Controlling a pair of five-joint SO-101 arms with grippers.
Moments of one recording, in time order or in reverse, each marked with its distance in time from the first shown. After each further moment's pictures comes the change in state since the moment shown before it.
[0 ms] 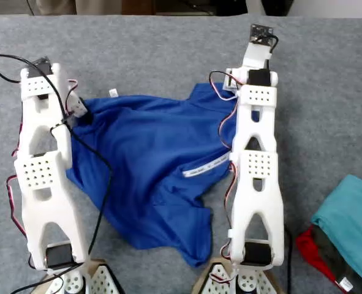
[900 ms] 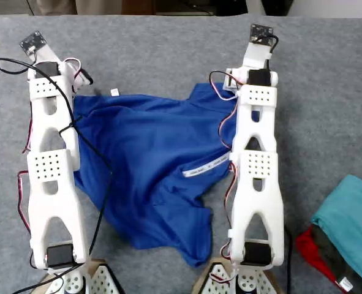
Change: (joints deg) left arm 2.7 14.0 -21.2 -14.9 8.0; right arm 0.0 0.0 0.0 0.0 0.0
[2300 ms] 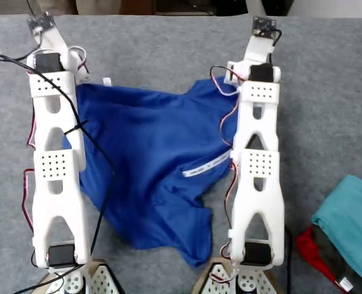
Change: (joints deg) left arm 2.7 0.2 -21.4 16.4 -8.9; right arm -0.1 -5.1 0.0 1.1 0.0
